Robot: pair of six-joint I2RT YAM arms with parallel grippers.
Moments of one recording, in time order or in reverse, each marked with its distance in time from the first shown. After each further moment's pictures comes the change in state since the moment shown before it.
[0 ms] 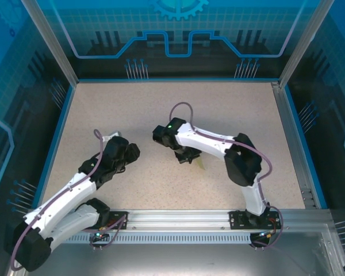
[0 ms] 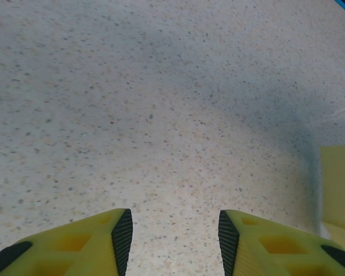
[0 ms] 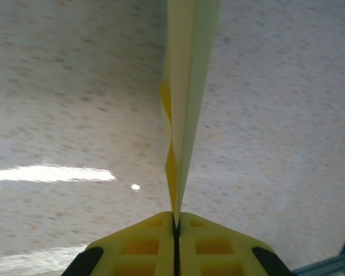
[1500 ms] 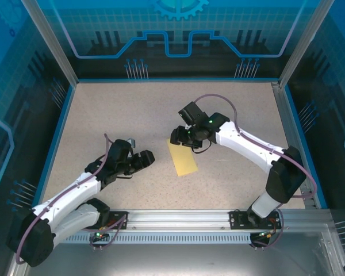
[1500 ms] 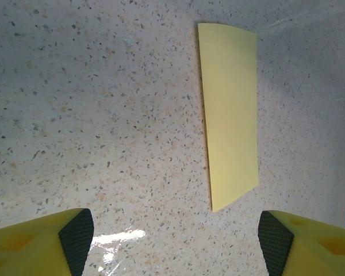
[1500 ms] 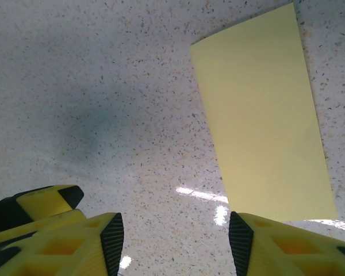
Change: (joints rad) left arm 0.011 0.084 -0.100 0.183 0.422 -0.031; right arm -0.191 -0.484 -0.374 0.660 -0.496 0.121
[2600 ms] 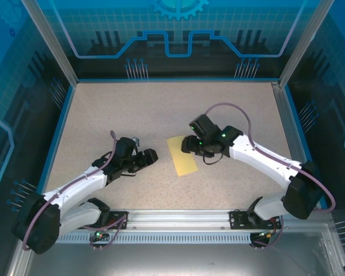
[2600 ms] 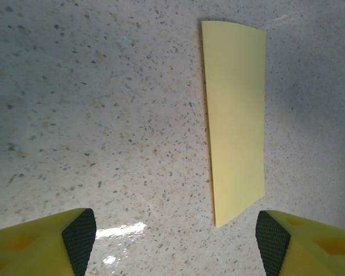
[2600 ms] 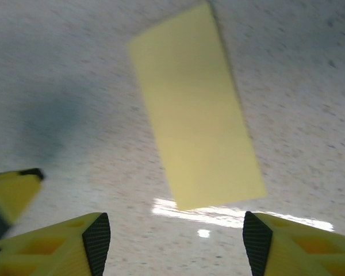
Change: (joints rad) left arm -0.002 0.146 0.000 0.124 0.026 -0.002; right arm -0.014 -0.209 -0.291 0.053 0.118 -0.019
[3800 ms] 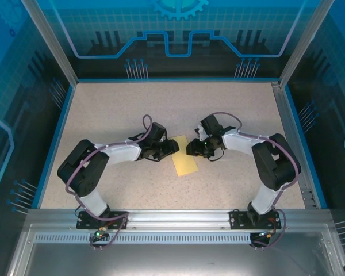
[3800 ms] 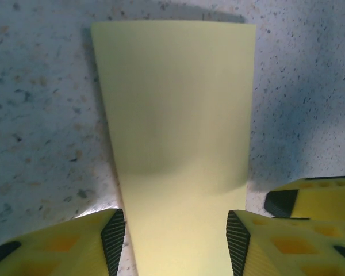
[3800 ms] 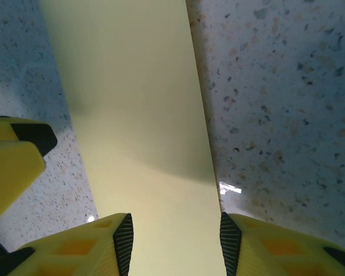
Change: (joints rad) left arm -0.108 0.627 0.384 0.141 0.018 -0.056; right arm -0.261 0.360 -0.109 0.354 -0.439 -0.329
